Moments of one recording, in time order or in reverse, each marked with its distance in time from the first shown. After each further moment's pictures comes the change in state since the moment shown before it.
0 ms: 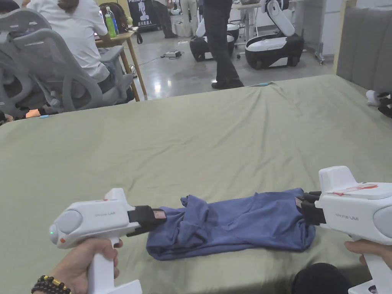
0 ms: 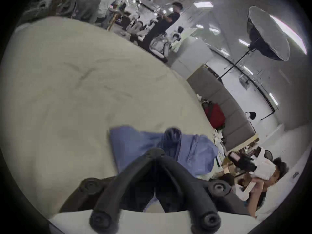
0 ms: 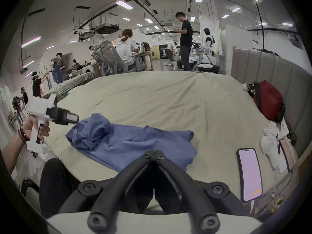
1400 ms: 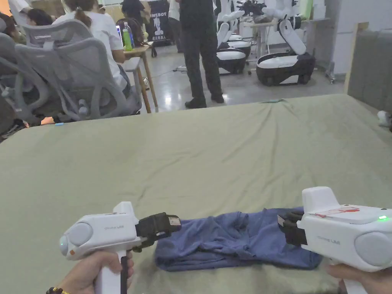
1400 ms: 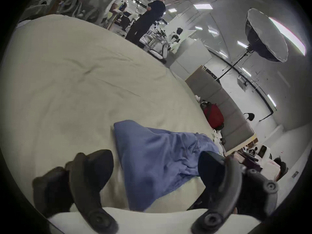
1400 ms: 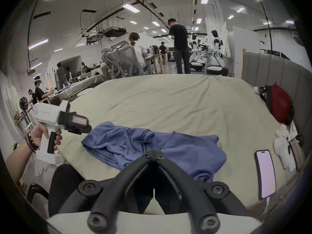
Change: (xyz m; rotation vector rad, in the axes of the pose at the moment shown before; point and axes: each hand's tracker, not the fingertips) left arm -0.001 -0.009 0.000 0.040 0.040 0.012; right arm -0.042 0.002 -0.002 0.034 0.080 -0.002
